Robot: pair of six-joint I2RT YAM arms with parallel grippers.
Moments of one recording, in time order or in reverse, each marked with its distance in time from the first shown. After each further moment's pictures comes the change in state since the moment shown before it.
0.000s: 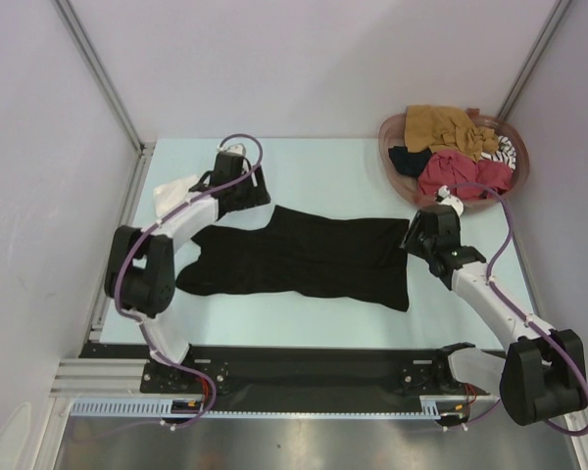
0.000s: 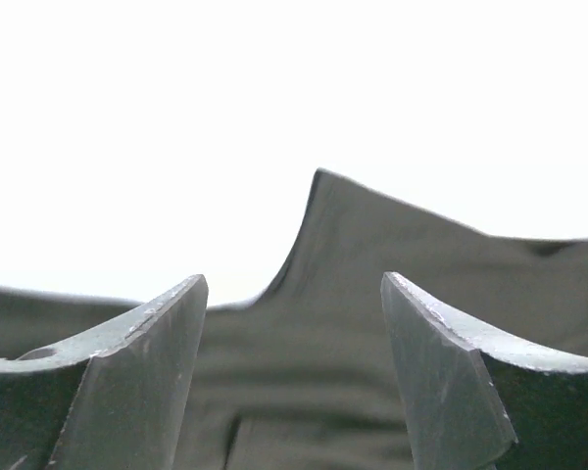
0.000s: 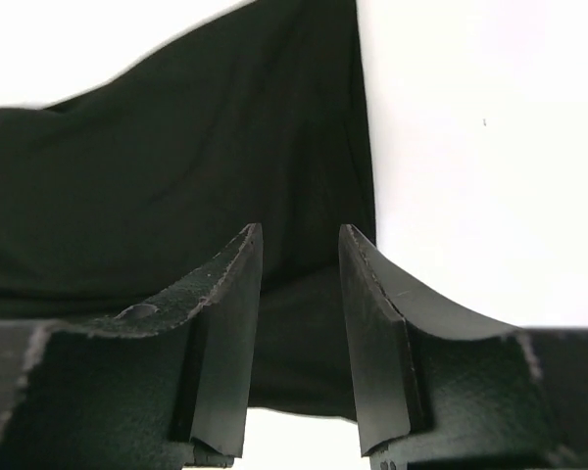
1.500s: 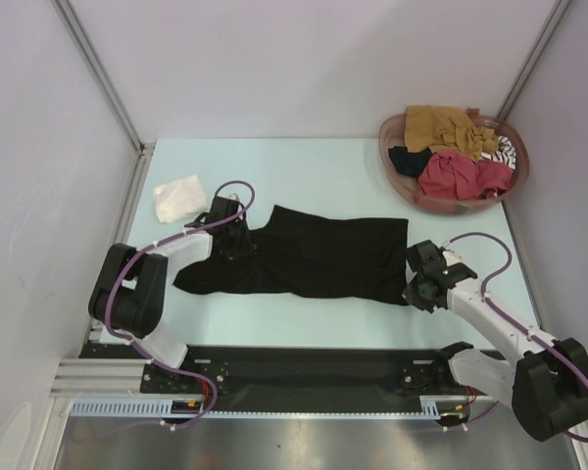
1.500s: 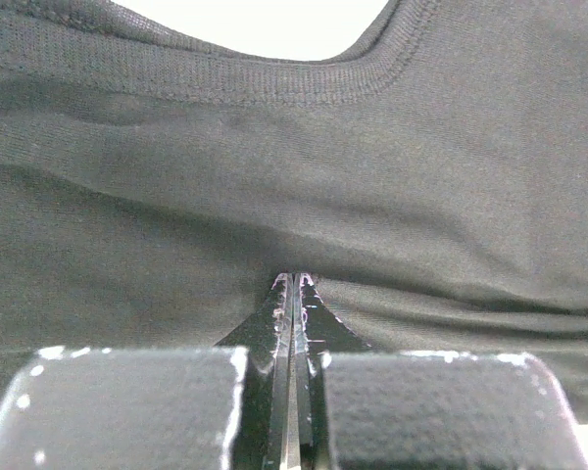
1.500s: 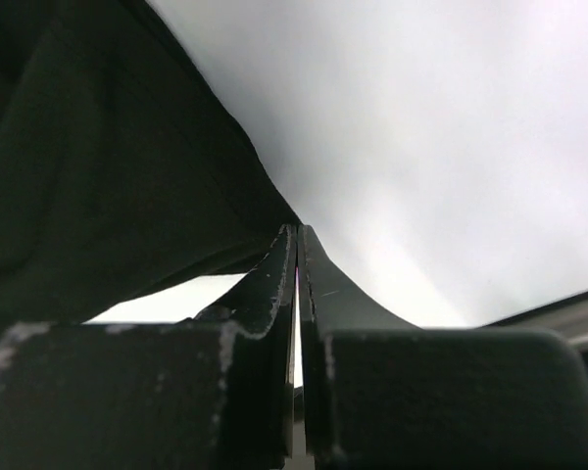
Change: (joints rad) left arm -0.006 -0.100 -0.344 0.039 0.101 -0.124; right arm 0.132 -0.084 -0.143 -0.460 0.056 0.437
